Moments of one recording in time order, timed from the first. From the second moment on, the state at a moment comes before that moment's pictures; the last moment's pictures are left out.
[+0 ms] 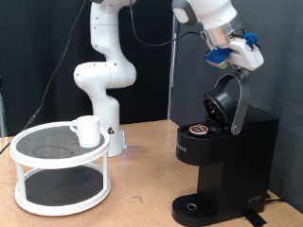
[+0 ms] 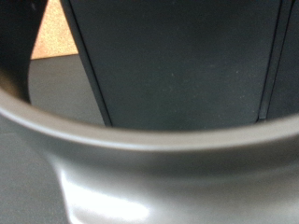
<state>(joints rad) 0.03 -0.10 0.22 -1.99 0.63 2.04 2.51</state>
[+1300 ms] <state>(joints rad) -0.10 -0.17 0.13 -2.18 0.43 2.11 2.49</state>
